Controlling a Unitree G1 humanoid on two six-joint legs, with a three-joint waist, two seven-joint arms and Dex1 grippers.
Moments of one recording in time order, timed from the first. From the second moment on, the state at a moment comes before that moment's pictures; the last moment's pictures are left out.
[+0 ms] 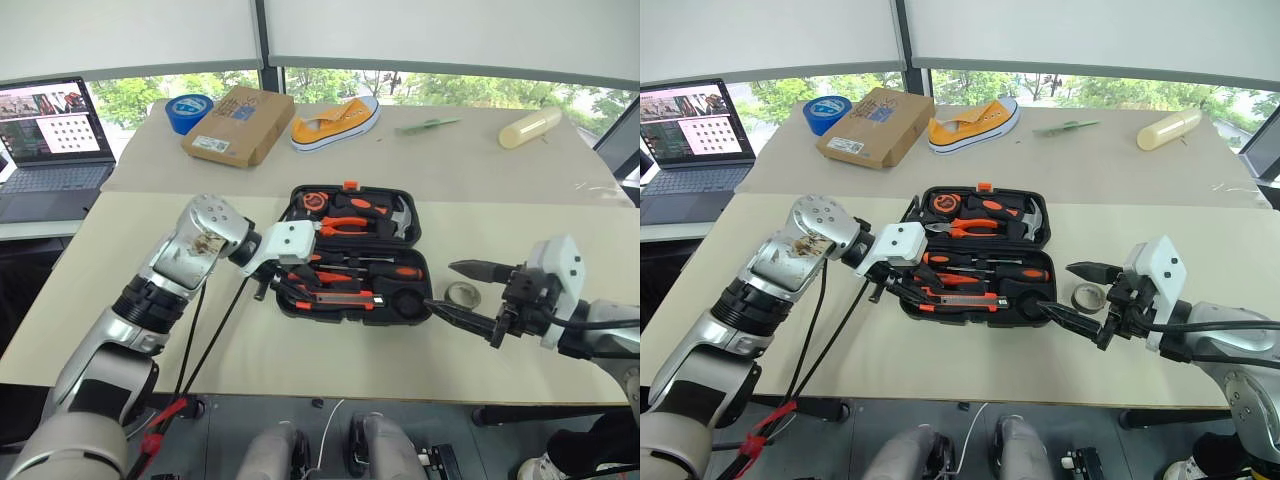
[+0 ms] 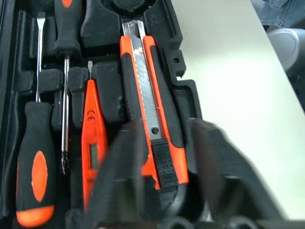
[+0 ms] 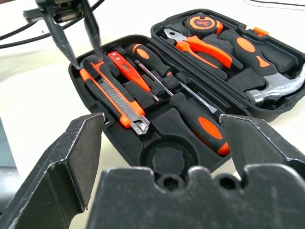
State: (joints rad) left arm -0.87 0.60 -0.42 0.13 -0.08 0.37 -1.50; right arm 0.00 -0.86 -0.36 -0.56 0.72 0.69 0.83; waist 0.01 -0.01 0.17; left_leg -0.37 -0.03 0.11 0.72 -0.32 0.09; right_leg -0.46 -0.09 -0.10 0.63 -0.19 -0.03
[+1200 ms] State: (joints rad) left arm -0.85 0.50 -0.48 0.34 0.02 0.14 -1.40; right arm 0.00 -0.85 -0.36 -0.58 0.73 0.69 0.80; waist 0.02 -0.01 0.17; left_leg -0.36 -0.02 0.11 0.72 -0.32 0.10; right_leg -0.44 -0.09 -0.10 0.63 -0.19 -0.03
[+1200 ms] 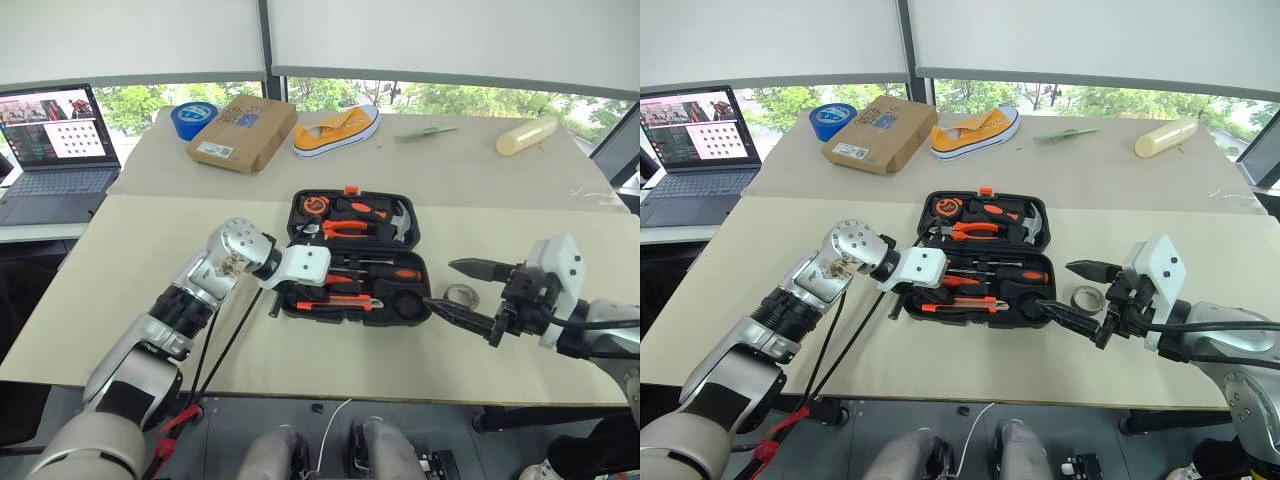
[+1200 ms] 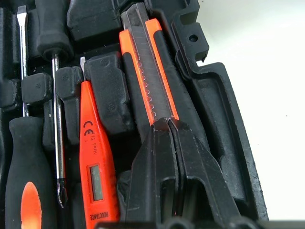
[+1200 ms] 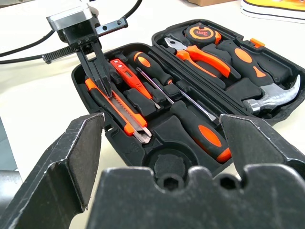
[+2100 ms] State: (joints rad) left arm -0.67 0.74 -0.07 -0.26 -0.56 0.80 -1.35; right arm 0.11 -0.93 -0.38 -0.30 0.50 0.56 0.96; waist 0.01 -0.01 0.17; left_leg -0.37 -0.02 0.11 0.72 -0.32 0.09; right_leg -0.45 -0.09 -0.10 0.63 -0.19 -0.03
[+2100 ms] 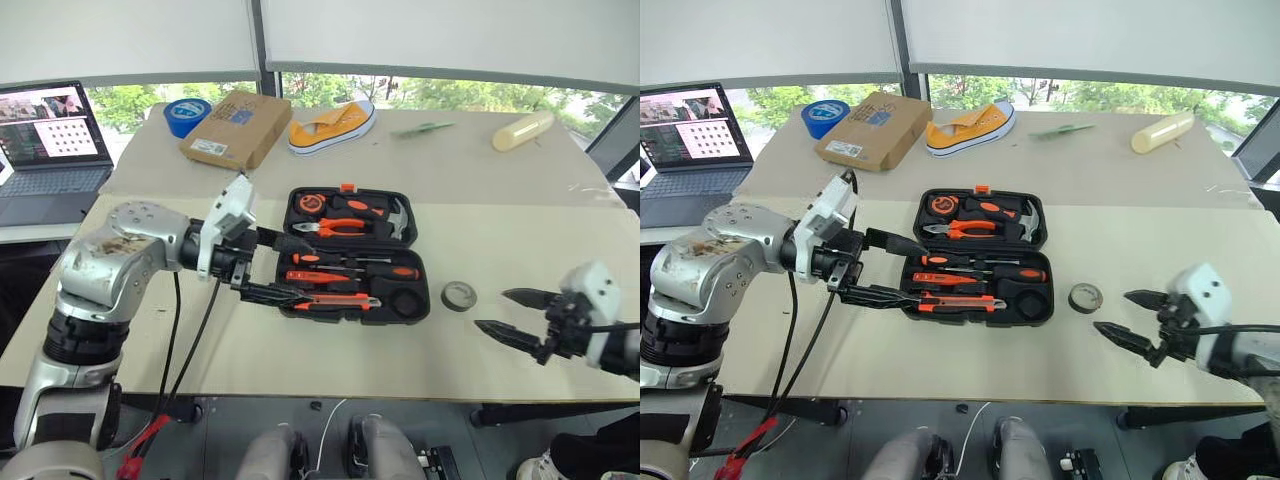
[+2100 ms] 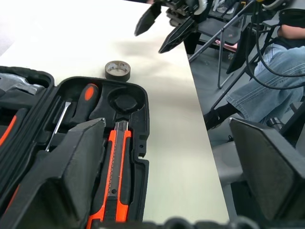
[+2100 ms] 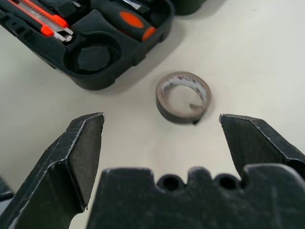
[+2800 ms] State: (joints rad) left arm -0.64 0.78 -0.10 -0.30 -0.55 0.76 -1.30; right arm -0.12 -0.87 -0.05 -0.09 0.24 0.40 0.91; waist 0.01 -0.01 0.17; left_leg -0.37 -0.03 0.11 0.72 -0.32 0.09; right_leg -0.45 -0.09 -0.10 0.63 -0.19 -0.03
